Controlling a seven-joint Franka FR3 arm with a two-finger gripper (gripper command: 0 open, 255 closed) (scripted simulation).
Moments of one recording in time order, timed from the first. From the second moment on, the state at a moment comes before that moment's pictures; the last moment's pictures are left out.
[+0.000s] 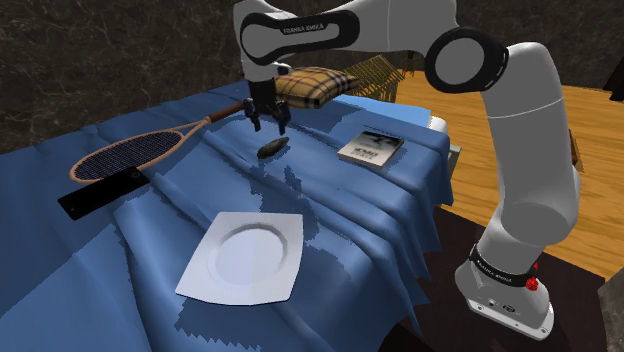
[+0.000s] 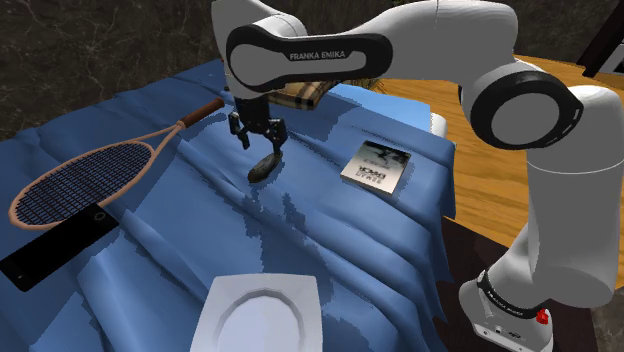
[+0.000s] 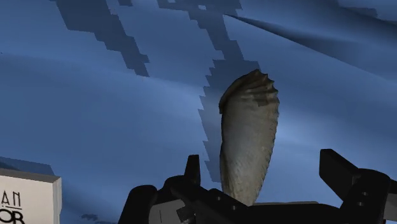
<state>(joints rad) 0.00 0.51 0.34 -1.19 -0.15 1.64 1.59</state>
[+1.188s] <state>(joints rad) 0.00 0.52 0.33 -1.28 -0.15 1.74 1.61</state>
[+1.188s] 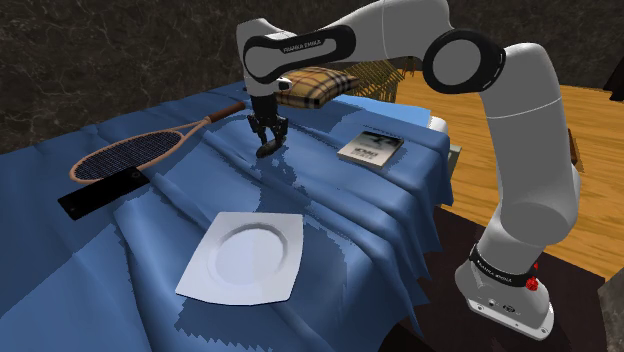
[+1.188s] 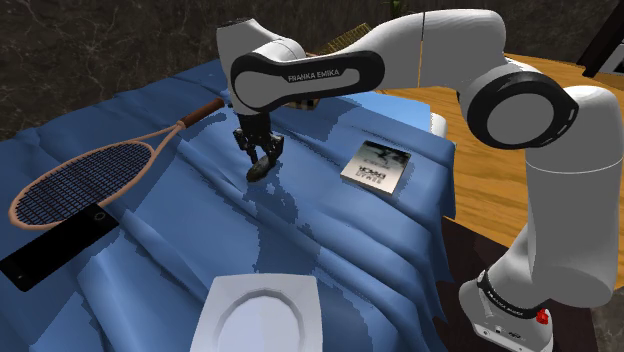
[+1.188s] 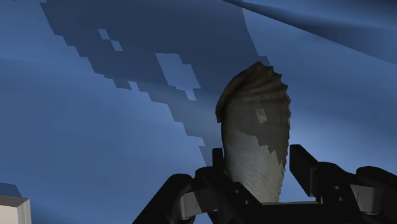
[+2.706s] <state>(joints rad) 0.03 0.56 0.33 -1.00 -0.16 1.51 1.61</state>
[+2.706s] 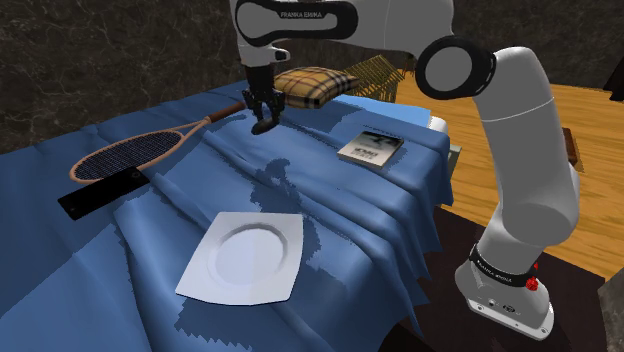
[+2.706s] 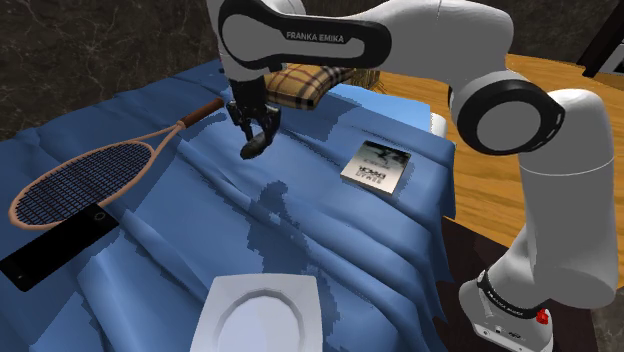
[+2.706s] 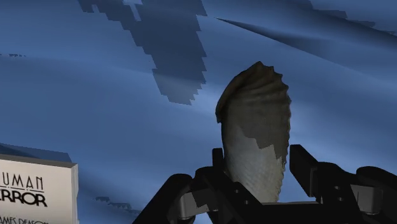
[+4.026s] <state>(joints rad) 0.15 0.23 0.45 -1.45 -0.08 1.63 1.89</state>
